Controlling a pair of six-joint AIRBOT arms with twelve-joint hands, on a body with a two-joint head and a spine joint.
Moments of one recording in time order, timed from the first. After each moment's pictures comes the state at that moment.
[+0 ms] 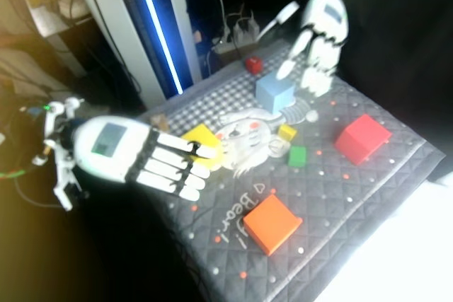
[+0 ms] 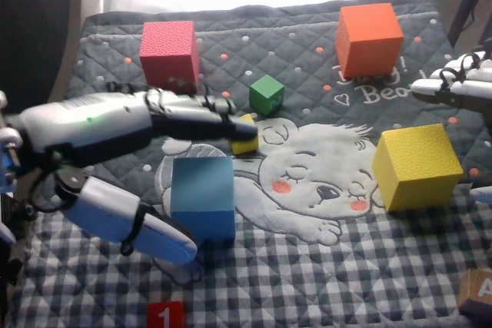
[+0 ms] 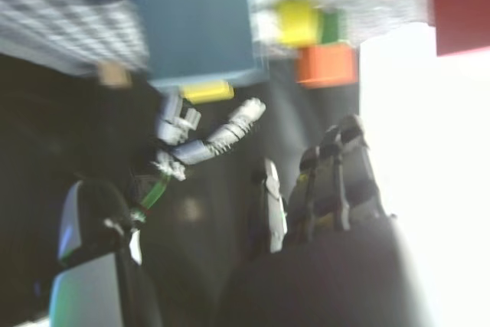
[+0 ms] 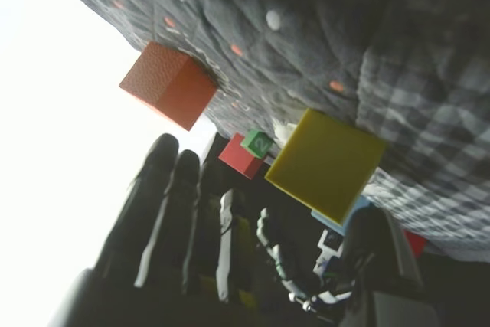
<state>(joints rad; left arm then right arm) 0.81 -0.90 1.08 0.54 -0.70 0.36 -0.94 -0.83 1.10 -0.11 0.97 -0.75</state>
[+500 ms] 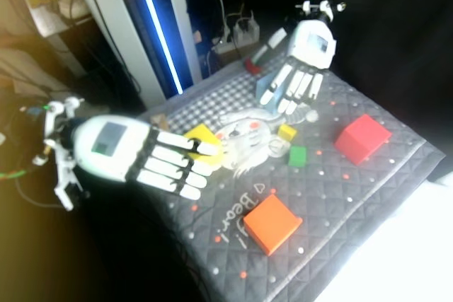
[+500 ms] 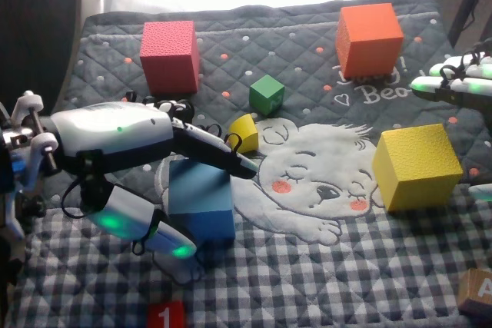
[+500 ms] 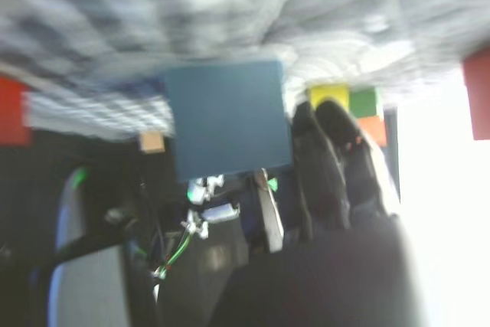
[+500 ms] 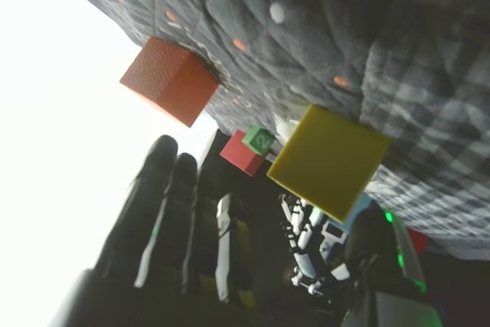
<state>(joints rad) 0.78 -0.96 1.10 0.60 -0.58 0.38 -0.94 -0.83 1.10 -0.11 0.98 -0.75</state>
